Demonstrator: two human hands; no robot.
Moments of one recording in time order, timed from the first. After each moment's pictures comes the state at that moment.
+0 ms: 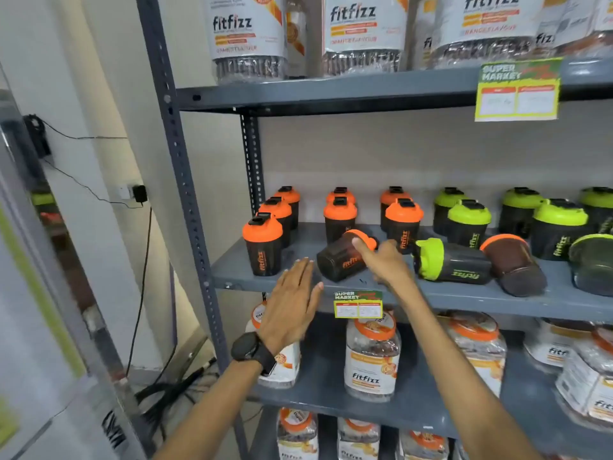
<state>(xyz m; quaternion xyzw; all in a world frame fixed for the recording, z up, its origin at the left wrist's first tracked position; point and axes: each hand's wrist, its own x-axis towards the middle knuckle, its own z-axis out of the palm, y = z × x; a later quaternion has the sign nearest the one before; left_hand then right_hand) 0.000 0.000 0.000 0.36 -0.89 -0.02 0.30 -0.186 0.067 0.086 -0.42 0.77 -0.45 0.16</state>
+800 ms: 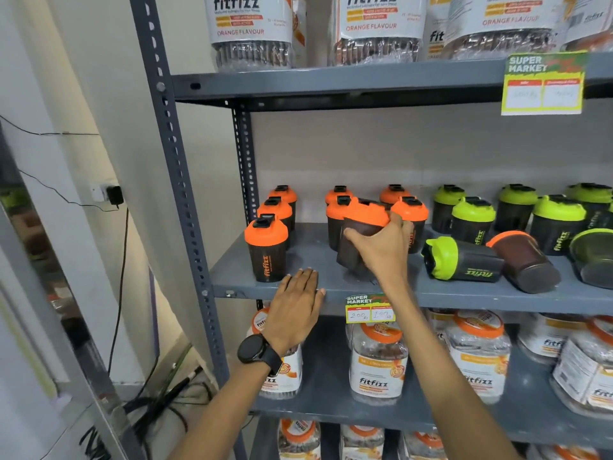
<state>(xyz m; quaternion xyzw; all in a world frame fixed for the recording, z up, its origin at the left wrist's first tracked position) 0.003 -0.051 -0.023 0.34 -0.91 0.05 0.24 -0.158 0.025 0.085 -0.35 0.71 -0.61 -0.03</state>
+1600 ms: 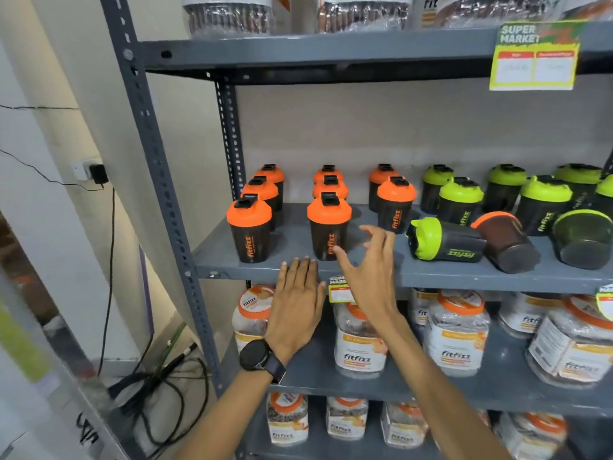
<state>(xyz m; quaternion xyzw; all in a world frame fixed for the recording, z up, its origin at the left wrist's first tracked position) -0.021 -0.004 -0.038 0.35 -0.89 0.08 0.28 -0.150 0.065 0.016 -0.46 0.66 -0.58 -0.13</state>
